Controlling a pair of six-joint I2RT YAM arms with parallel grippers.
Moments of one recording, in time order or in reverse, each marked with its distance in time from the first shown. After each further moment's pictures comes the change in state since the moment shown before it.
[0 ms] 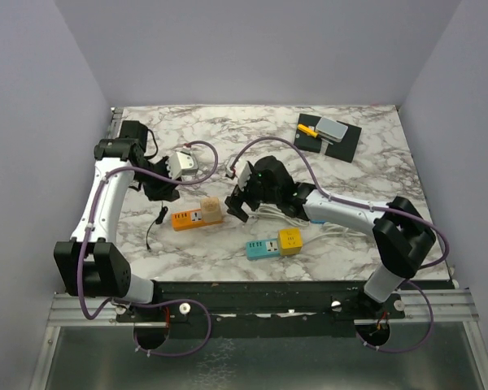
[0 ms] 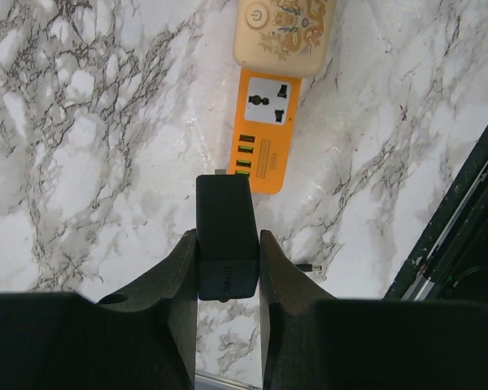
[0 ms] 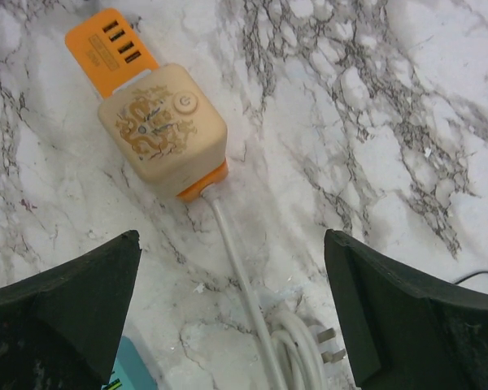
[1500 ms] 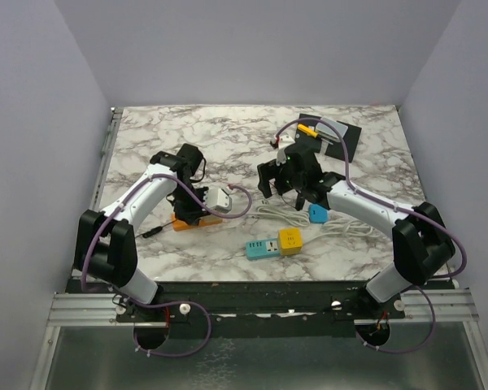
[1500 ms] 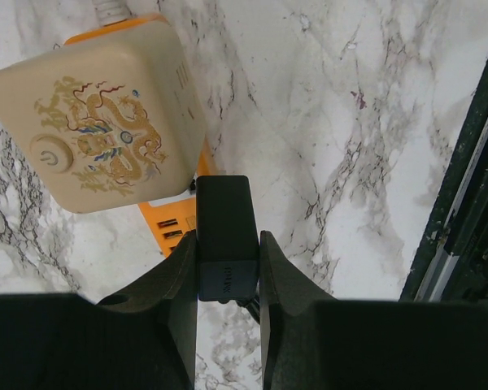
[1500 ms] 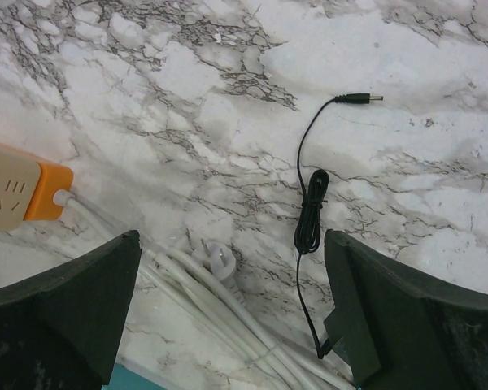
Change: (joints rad) left arm -0.329 0.107 -0.192 0.095 -0.190 0.064; right arm -0.204 -0.110 -0.056 -0.143 0.253 0.359
